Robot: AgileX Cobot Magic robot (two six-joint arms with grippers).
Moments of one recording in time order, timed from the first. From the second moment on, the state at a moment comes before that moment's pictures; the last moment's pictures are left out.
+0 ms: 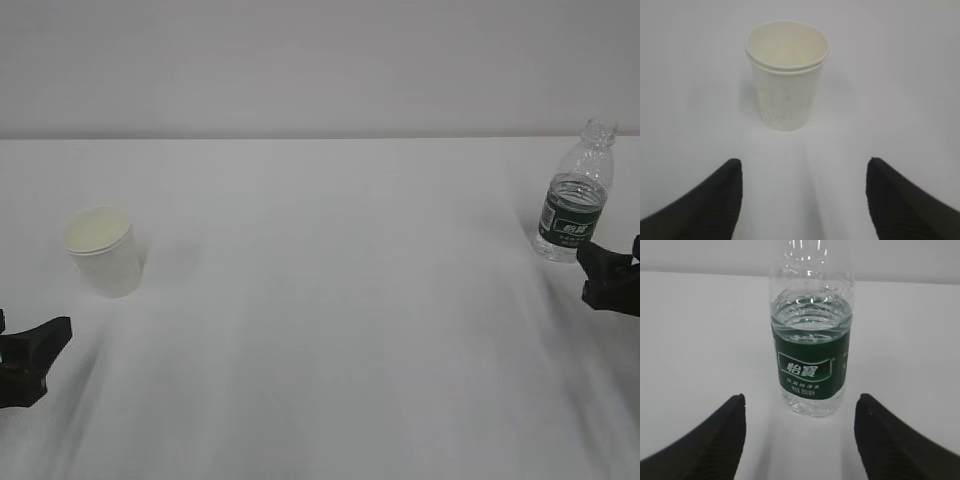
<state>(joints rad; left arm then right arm) -0.23 1.67 -0.06 -0.02 -1.15 -0.10 -0.17 1.91 -0.38 -0.24 -1.15 -0.03</state>
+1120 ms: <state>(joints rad) -0.23 1.67 -0.06 -0.02 -1.15 -0.10 -0.29 1.91 -0.45 -0.46 -1.09 0.08</state>
